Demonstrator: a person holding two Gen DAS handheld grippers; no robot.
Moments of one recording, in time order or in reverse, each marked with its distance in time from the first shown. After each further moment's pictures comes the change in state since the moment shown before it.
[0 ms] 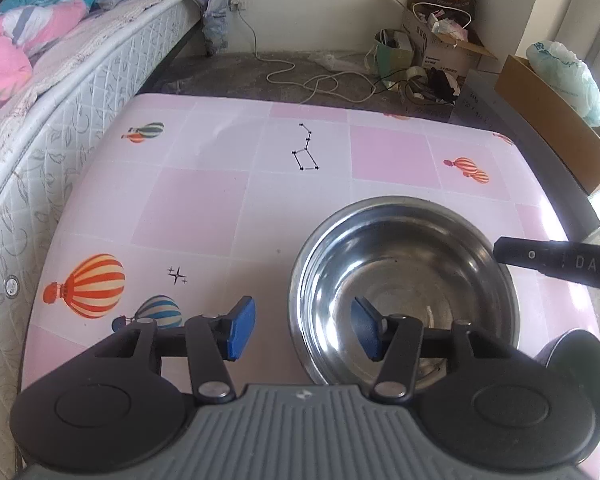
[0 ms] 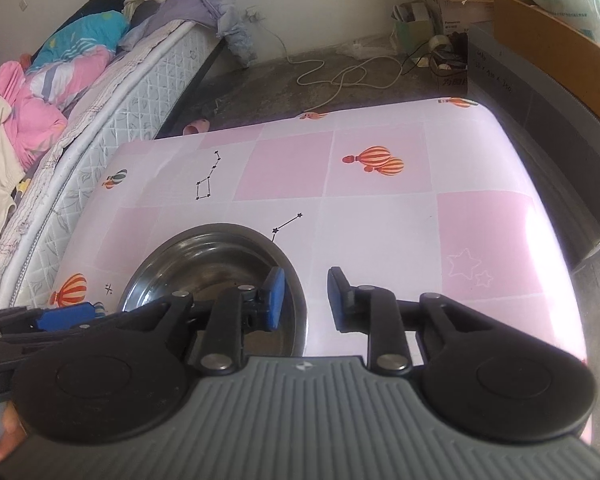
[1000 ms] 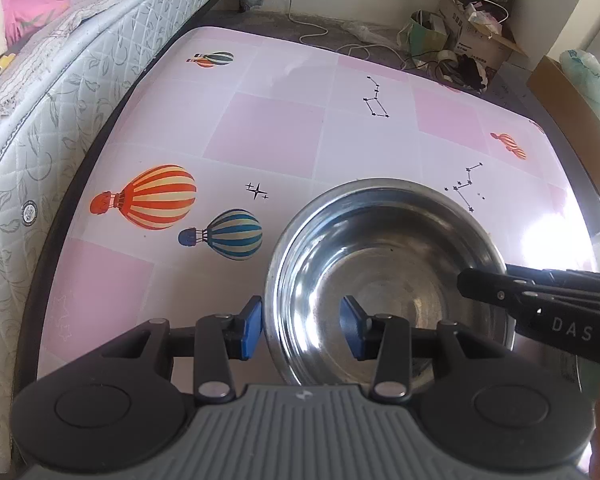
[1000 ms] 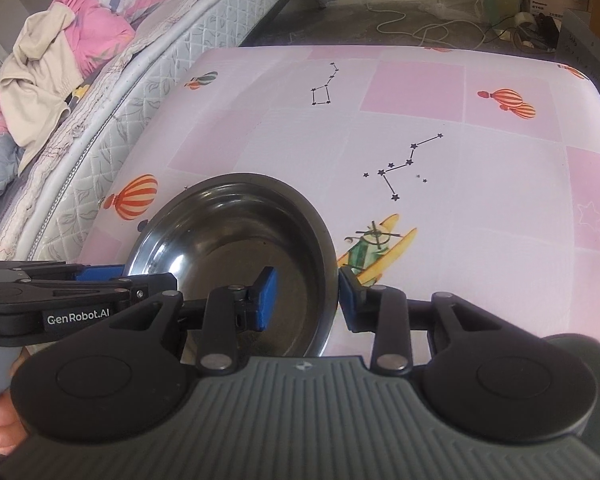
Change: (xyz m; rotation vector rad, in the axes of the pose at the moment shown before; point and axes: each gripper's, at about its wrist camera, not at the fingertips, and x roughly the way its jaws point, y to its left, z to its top) left arm -0.016 0.068 -0.040 -0.105 0.090 -0.013; right arm 0.015 0.089 -0.047 -0.177 0.161 0.120
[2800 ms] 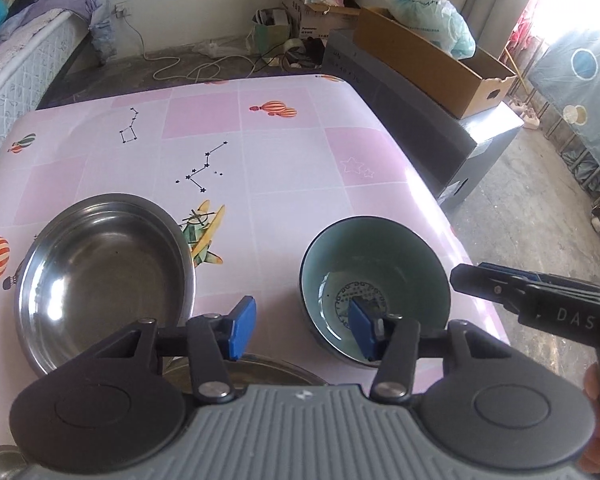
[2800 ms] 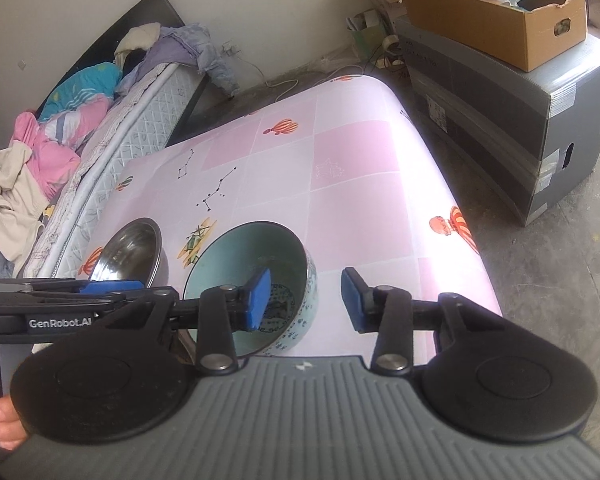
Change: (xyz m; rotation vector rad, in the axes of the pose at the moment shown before) left arm -0.033 -0.186 -0.050 0.319 -0.040 -0.192; right arm -0.160 -0.162 -0.127 0.311 -0.259 -0.076
